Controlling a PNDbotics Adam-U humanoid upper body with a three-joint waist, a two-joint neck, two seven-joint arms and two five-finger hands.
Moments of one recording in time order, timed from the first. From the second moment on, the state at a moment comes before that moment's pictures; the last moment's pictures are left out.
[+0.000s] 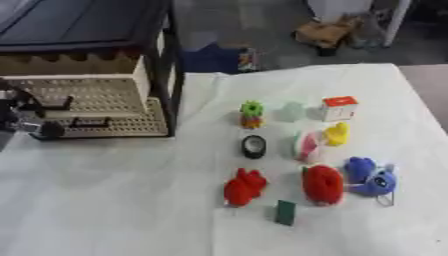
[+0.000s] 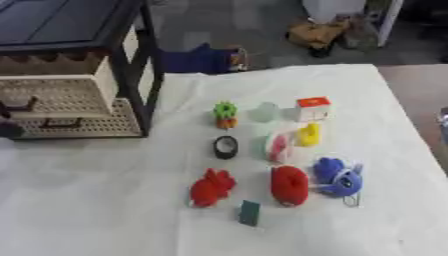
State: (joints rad) left arm -0.90 0.86 -0.31 -1.36 -0.66 0.00 -0.88; right arm -0.53 -0.54 -0.15 -1.99 0.27 0.22 -0.38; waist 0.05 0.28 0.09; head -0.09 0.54
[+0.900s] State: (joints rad) left arm -0.78 0.95 -0.32 -1.55 -0.59 0.06 -0.82; right arm -0.53 -0.54 -0.16 -1.99 0.27 0.22 -0.38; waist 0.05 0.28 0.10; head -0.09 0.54
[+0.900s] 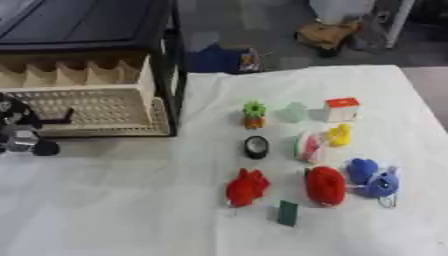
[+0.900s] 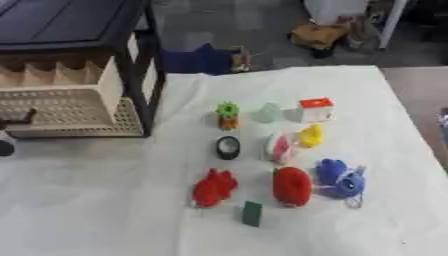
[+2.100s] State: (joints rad) left arm -0.67 1.02 -0.29 -1.69 -0.55 0.08 -0.83; right arm -0.53 -0.54 -0.16 -1.99 0.27 0.22 -0.39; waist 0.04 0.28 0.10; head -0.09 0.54
